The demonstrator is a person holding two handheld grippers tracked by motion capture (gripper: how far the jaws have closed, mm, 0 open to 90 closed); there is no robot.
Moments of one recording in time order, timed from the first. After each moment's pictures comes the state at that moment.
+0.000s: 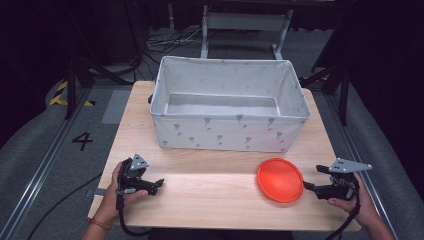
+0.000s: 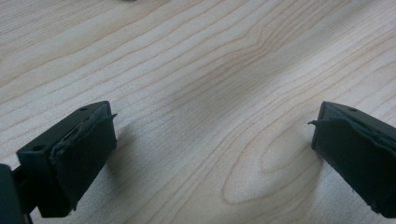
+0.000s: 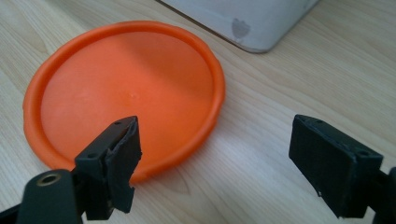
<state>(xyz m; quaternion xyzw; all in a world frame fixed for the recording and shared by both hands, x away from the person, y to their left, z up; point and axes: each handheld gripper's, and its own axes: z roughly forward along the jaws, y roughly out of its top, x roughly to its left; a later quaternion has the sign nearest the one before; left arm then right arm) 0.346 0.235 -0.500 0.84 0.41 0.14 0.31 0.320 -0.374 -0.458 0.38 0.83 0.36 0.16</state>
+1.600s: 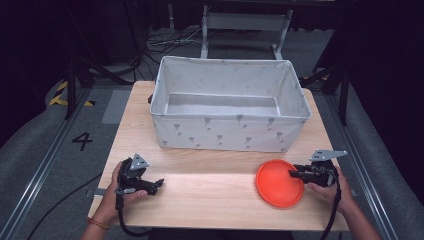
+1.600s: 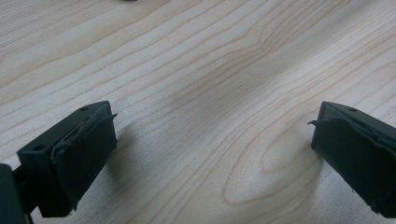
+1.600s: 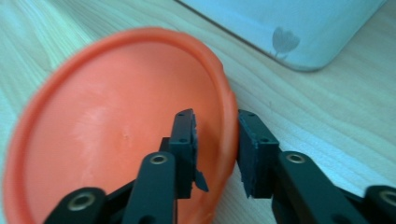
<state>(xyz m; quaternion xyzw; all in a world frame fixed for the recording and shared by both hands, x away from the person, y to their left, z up) 0.347 0.236 -0.500 0.84 0.41 0.14 0.31 0.359 -0.347 -0.475 0.38 0.84 0.37 0.10</state>
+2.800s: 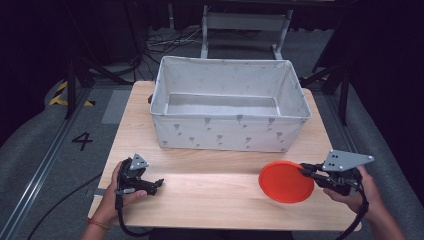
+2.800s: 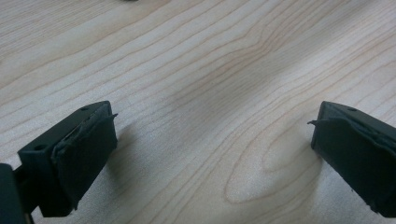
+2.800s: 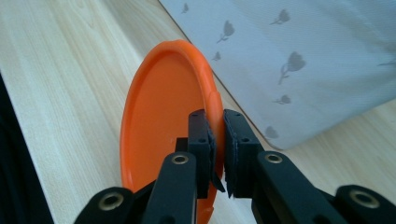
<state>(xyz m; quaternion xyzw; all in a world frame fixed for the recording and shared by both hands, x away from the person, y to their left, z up) 0.347 0.236 -0.500 0.84 0.41 0.14 0.32 0.301 -0.316 -0.356 0.24 0.89 0.34 0.20</state>
